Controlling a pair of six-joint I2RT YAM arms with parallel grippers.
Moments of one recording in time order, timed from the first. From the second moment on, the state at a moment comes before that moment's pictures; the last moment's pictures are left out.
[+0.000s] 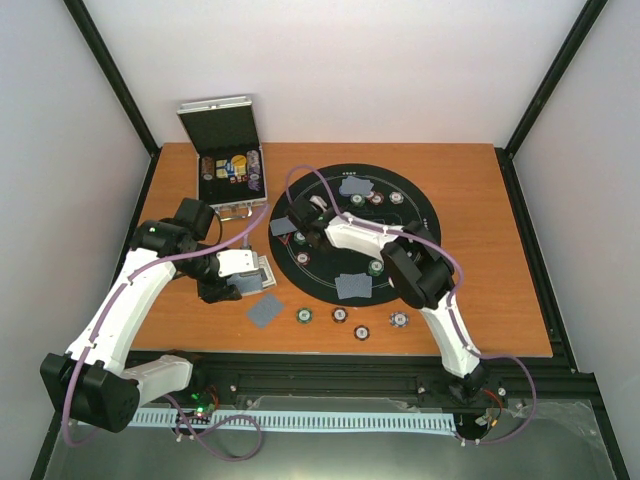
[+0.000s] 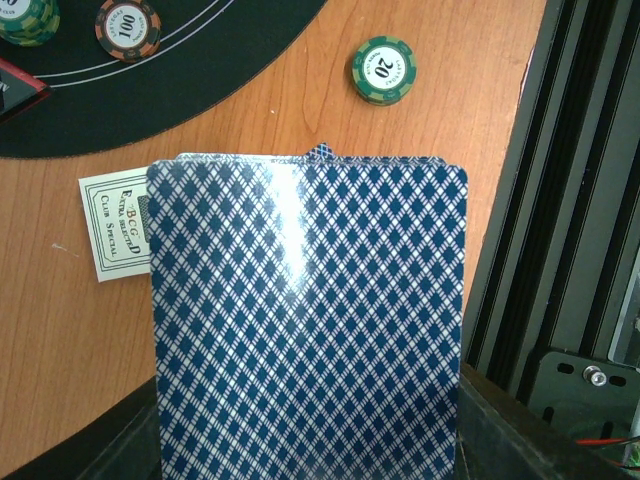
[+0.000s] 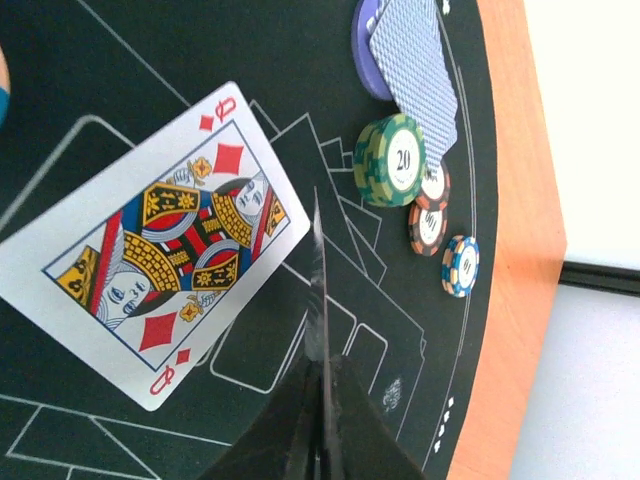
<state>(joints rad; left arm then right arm) -0.25 1.14 1.12 -1.33 0.34 1.02 0.80 2.23 1.69 -0.67 0.83 -0.15</state>
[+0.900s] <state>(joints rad) -0.25 1.14 1.14 -1.35 0.34 1.02 0.75 2.00 1.46 -0.67 0.64 -0.04</state>
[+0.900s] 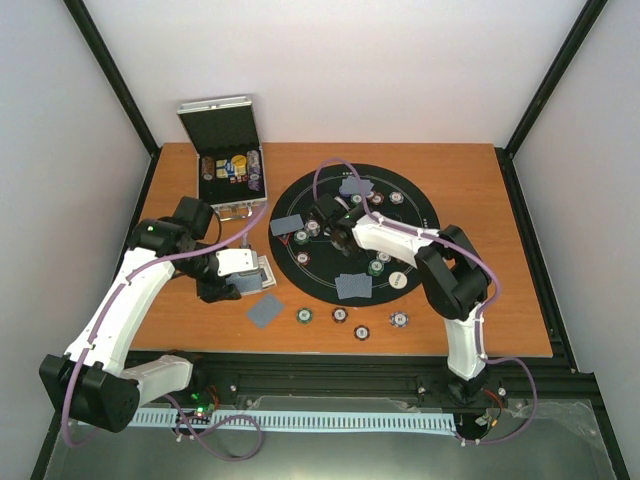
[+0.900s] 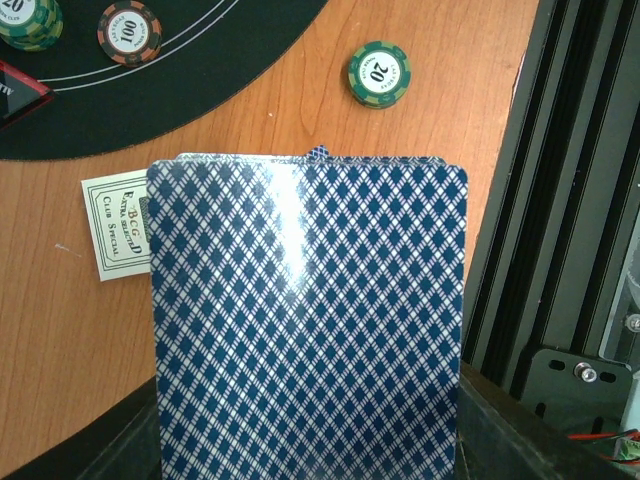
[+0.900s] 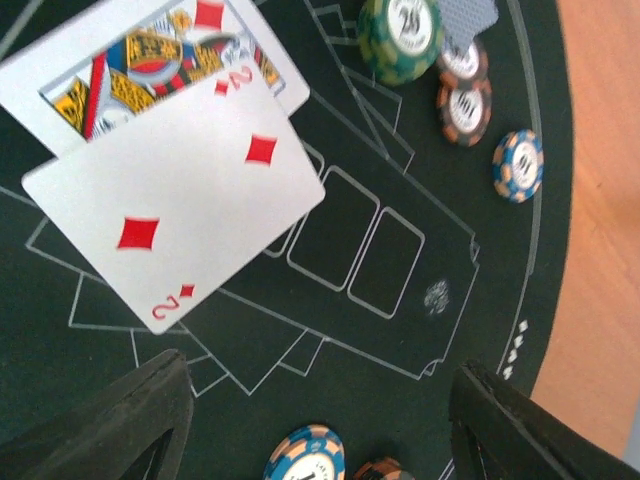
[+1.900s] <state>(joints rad) -0.25 1.15 1.15 -1.36 0.34 1.02 0.68 2.08 1.44 -0.63 0.47 0.15</state>
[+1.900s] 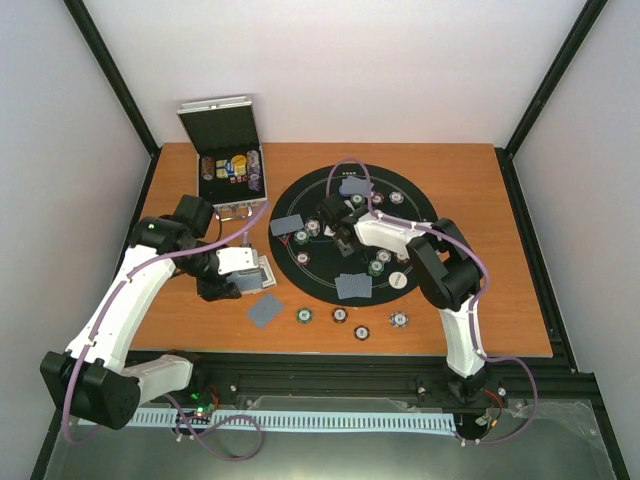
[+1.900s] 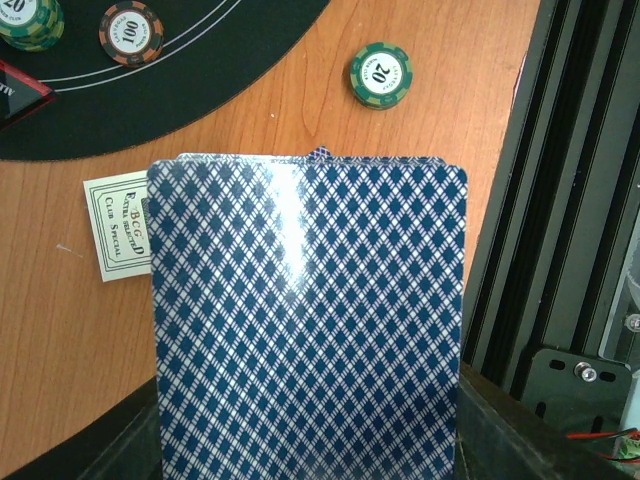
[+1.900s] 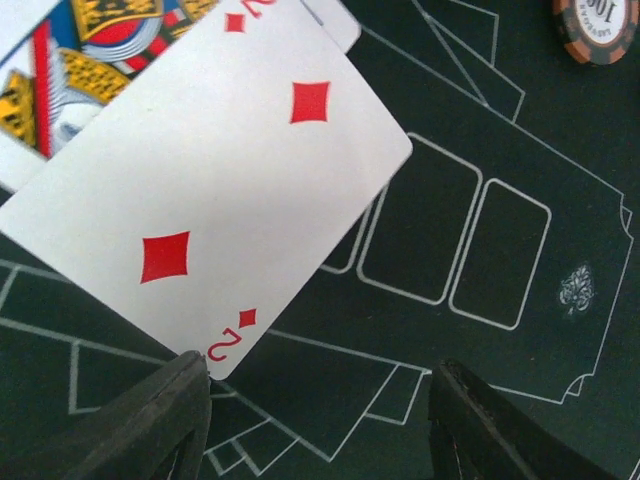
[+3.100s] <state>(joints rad) -0.25 1.15 1.15 -1.36 0.35 1.02 0.86 1.48 1.06 -0.16 -0.48 0.92</state>
